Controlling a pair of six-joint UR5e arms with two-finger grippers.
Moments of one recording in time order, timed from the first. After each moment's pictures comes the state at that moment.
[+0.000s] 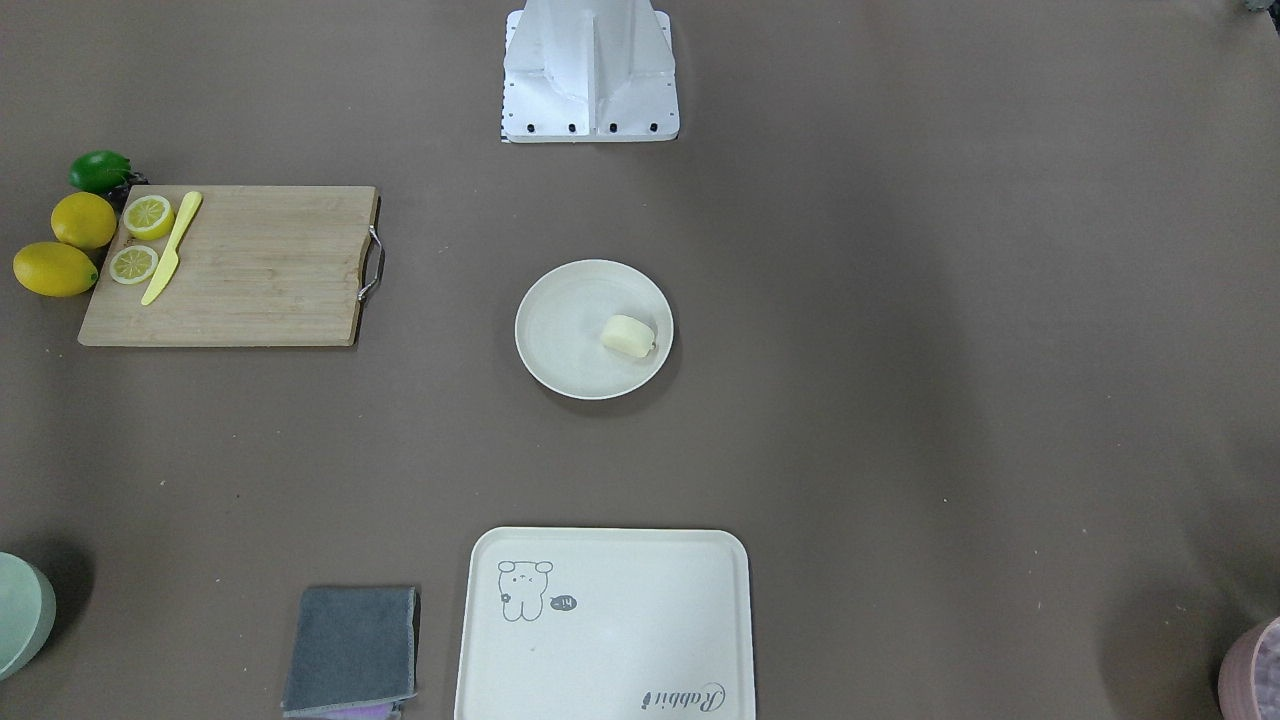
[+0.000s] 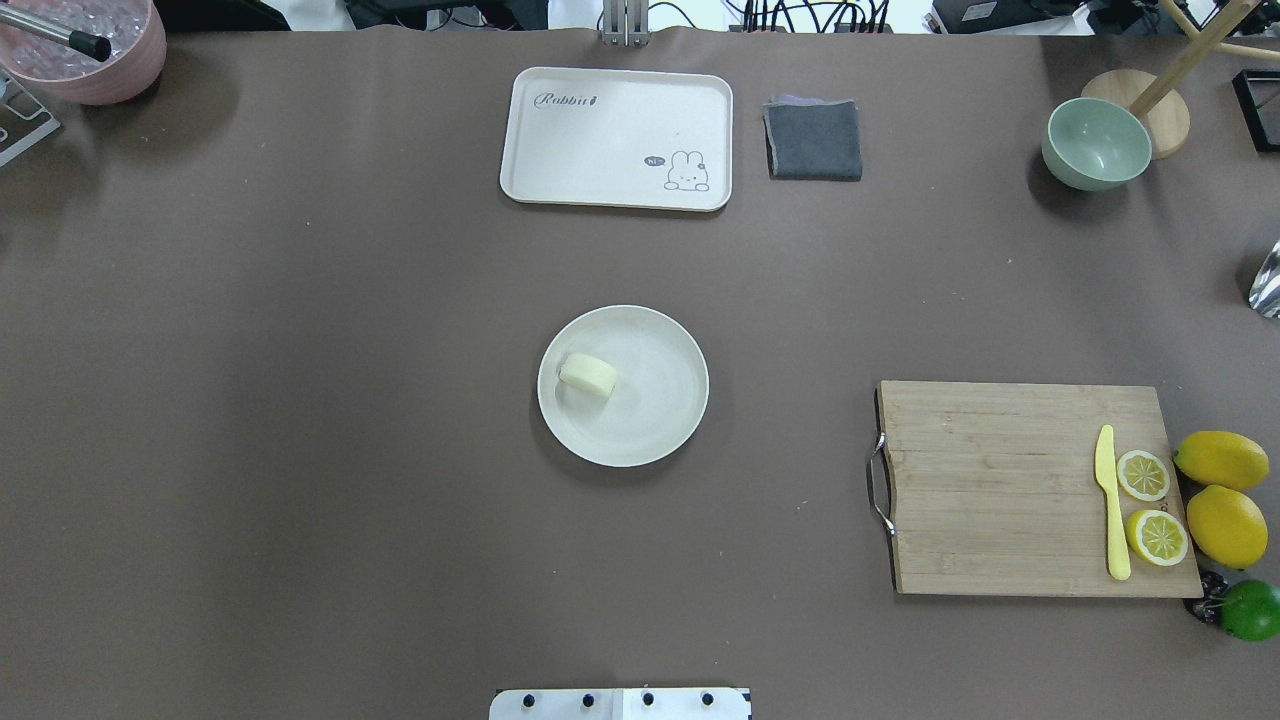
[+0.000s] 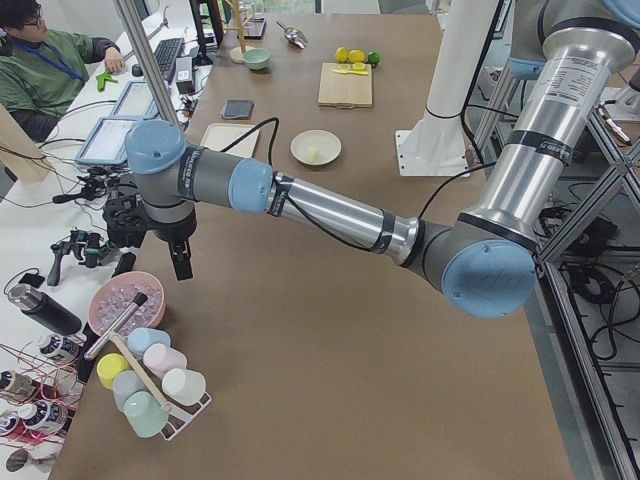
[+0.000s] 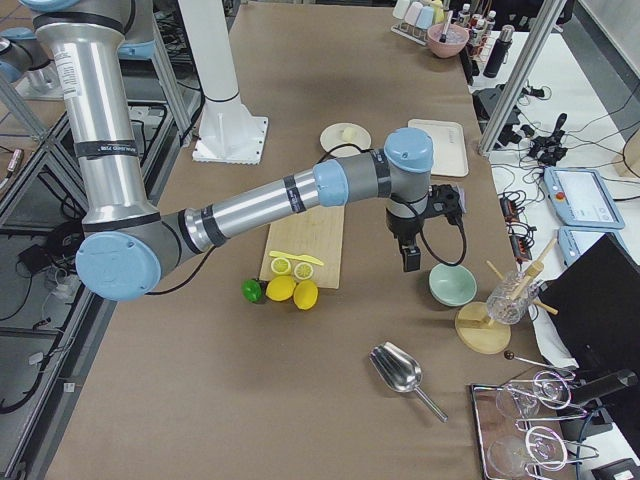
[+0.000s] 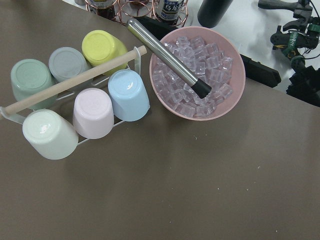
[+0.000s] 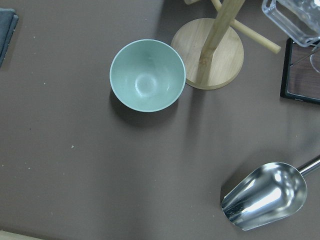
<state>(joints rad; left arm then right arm) -1.67 -1.97 -1.51 -1.45 -2.39 -0.45 1.52 -1.42 1.80 -1.69 2.31 0.05</state>
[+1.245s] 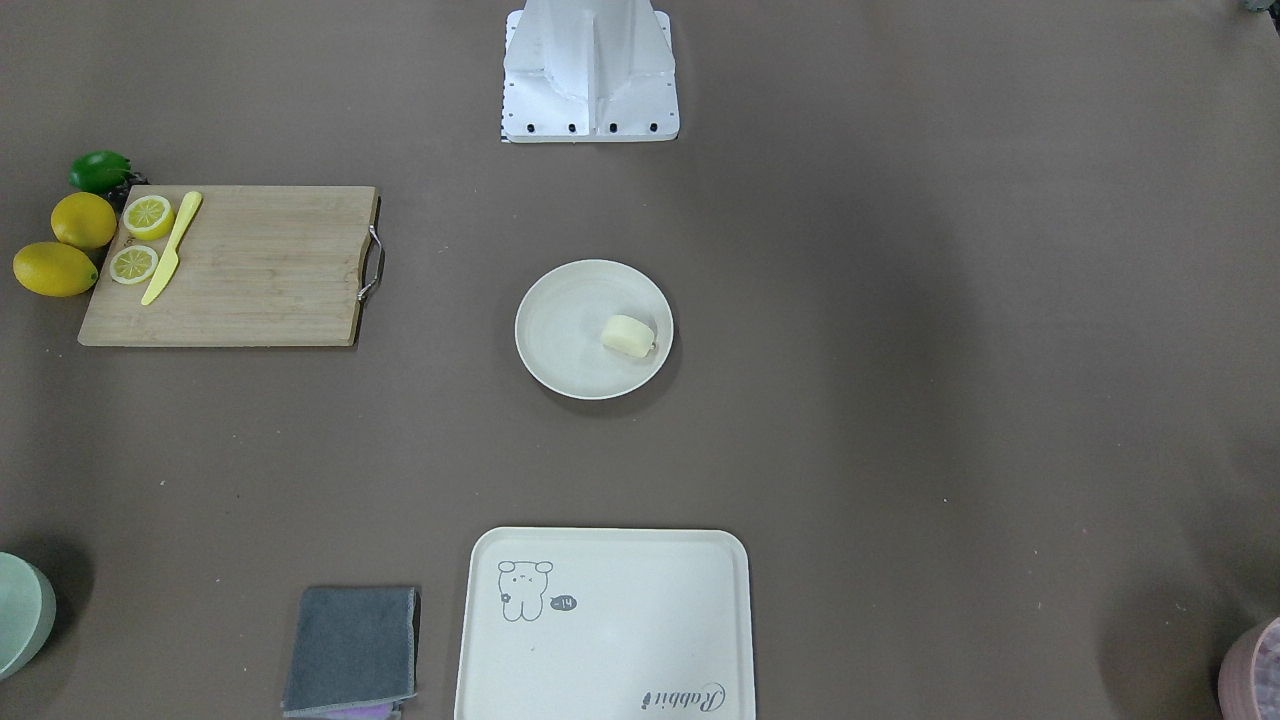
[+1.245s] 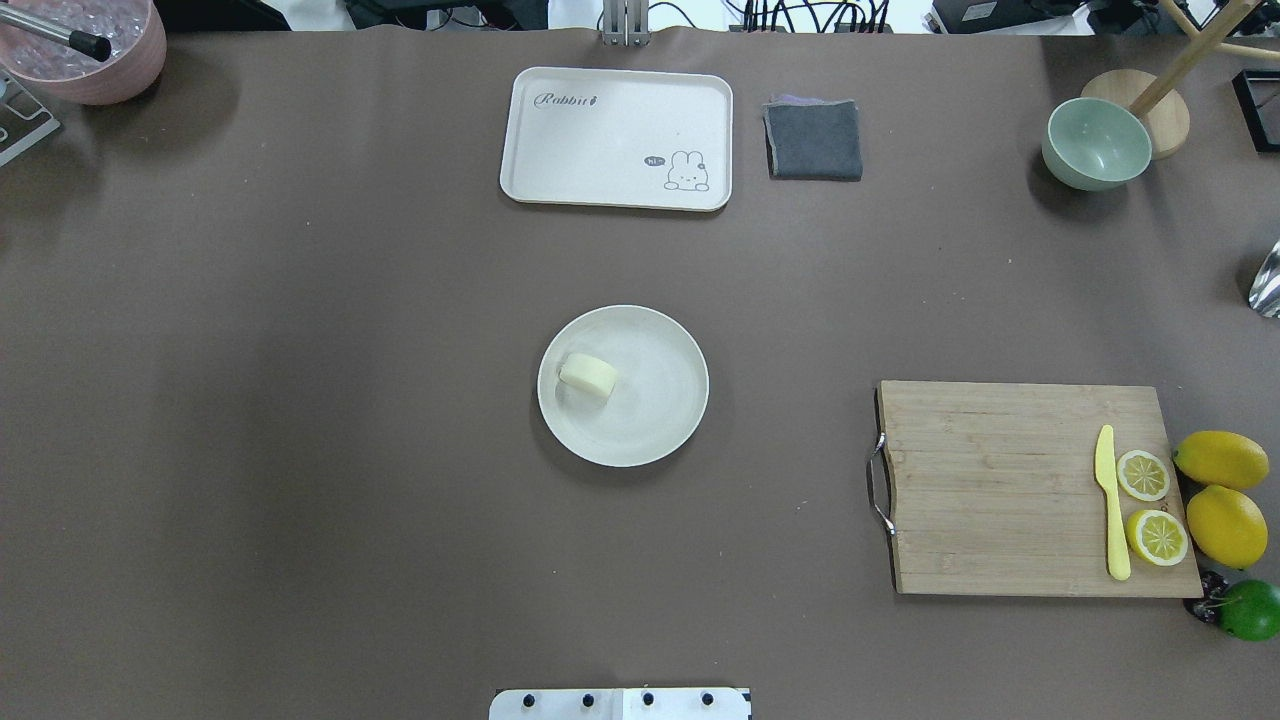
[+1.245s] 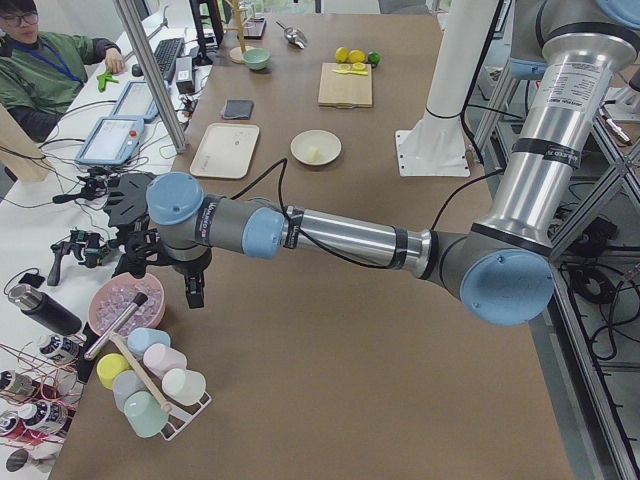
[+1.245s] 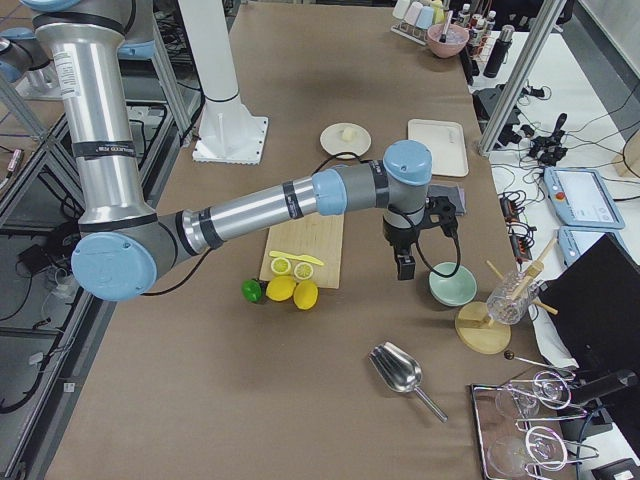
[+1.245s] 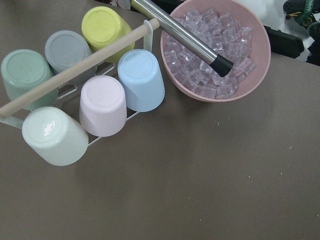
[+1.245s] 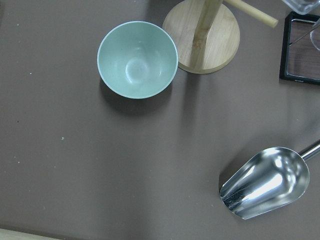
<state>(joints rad) -1.64 -1.88 -1.45 -1.62 -2.44 -0.35 1.51 -1.43 1.77 -1.68 2.31 0.06</state>
